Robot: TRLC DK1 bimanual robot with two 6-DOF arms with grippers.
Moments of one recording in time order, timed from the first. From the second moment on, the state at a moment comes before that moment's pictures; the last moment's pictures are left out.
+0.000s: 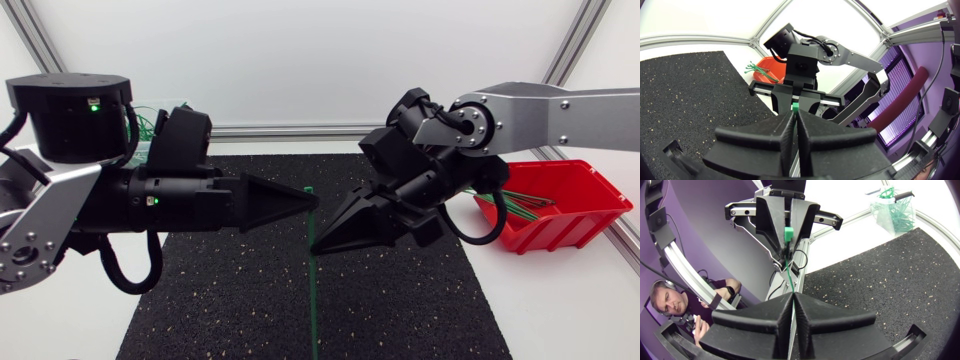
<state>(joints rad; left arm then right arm) -0.56 1.17 0.73 0.12 0.82 -0.51 0.48 1.64 1.14 -0.88 -1.25 -0.74</state>
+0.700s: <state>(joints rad) -0.54 1.17 0.73 0.10 0.83 -0.51 0.52 1.52 1.03 -0.58 -1.14 -0.47</state>
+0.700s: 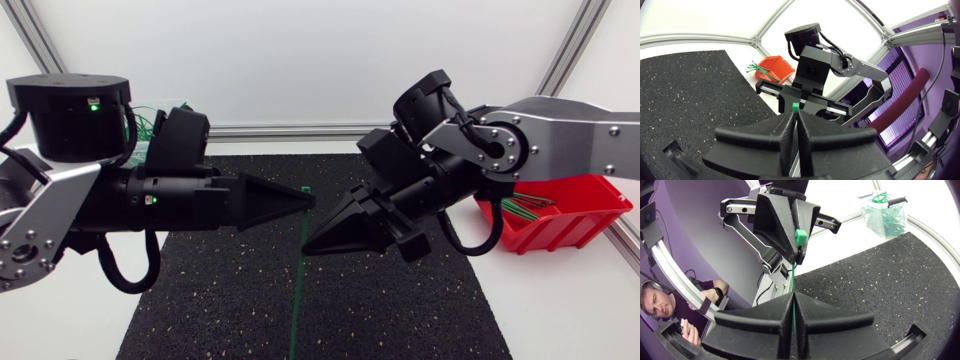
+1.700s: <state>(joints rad) -0.52 1.22 0.73 0.14 0.87 -0.45 0.49 1.52 1.03 -0.61 -1.18 -0.45</state>
